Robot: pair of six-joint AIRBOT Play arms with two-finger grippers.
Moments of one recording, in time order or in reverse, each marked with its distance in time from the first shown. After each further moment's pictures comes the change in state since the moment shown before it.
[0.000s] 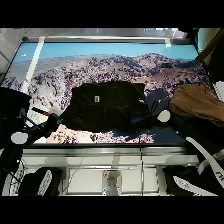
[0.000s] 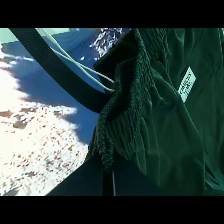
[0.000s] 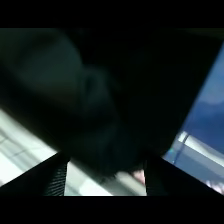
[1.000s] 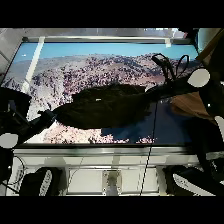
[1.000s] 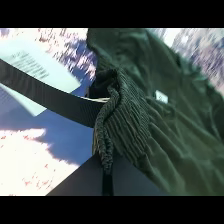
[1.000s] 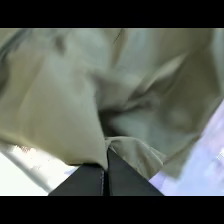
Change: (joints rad) left arm 0.000 0.132 0.122 0.127 -0.133 0.001; right arm -0.188 0.033 0.643 -0.332 0.407 0.002
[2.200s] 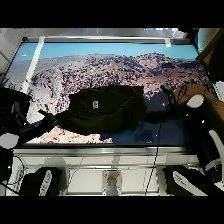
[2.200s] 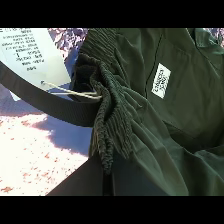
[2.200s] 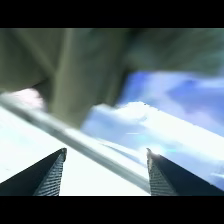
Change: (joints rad) left arm 0.000 0.002 0.002 0.031 -0.080 0.000; right arm -0.222 0.120 -0.593 0.298 -0.049 -0.115
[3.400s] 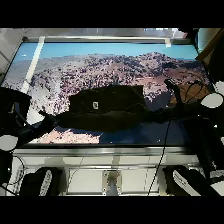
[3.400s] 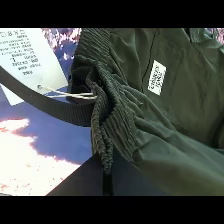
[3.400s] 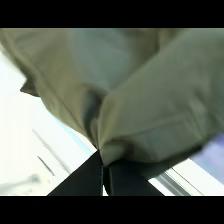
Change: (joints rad) left arm 0.000 0.030 0.000 0.000 -0.039 -0.001; right arm -0.042 0.119 0.187 0.024 0.253 -0.086
